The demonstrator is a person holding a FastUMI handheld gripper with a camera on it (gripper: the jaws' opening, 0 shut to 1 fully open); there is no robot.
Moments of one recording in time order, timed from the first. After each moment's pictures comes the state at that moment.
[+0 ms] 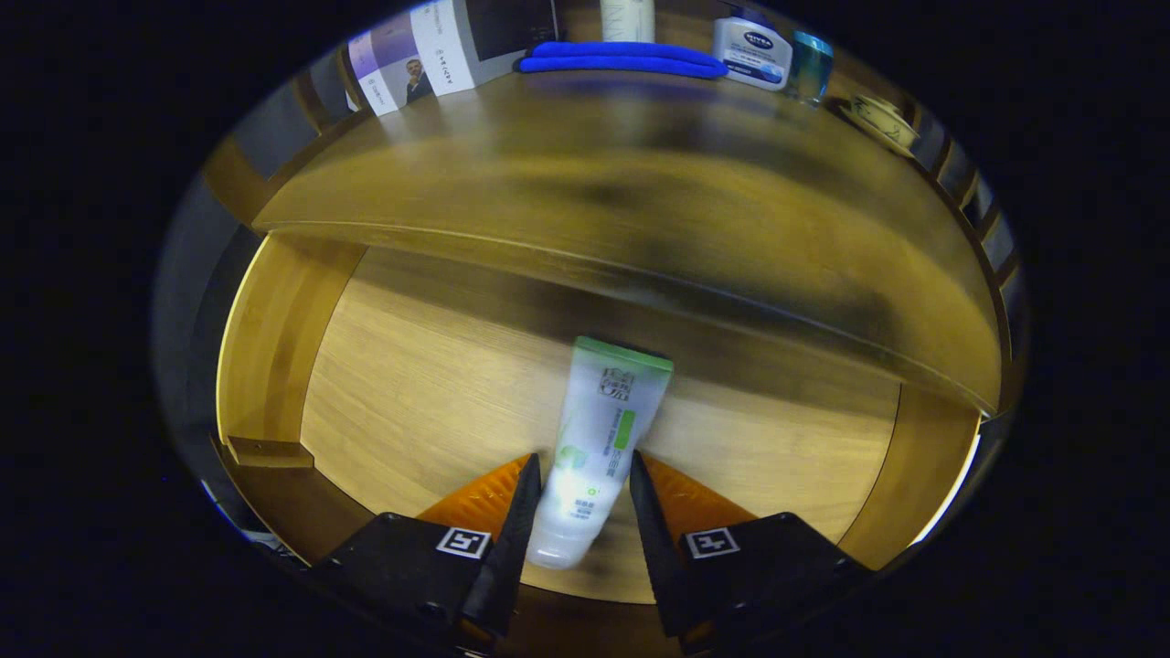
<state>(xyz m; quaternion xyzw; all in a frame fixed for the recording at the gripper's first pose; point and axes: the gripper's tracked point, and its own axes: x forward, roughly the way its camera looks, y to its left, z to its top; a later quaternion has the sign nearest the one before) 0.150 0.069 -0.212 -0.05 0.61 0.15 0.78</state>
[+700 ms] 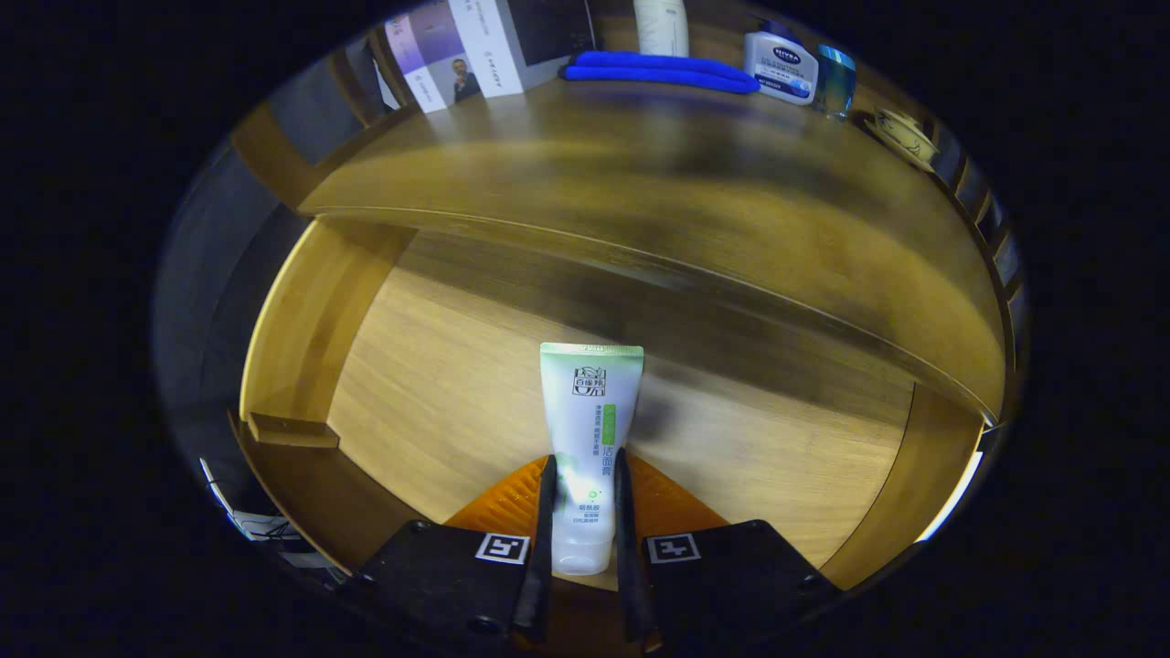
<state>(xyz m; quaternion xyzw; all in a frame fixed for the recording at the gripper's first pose) 0.133 0.083 -0.187 -0.05 0.58 0.21 0.78</state>
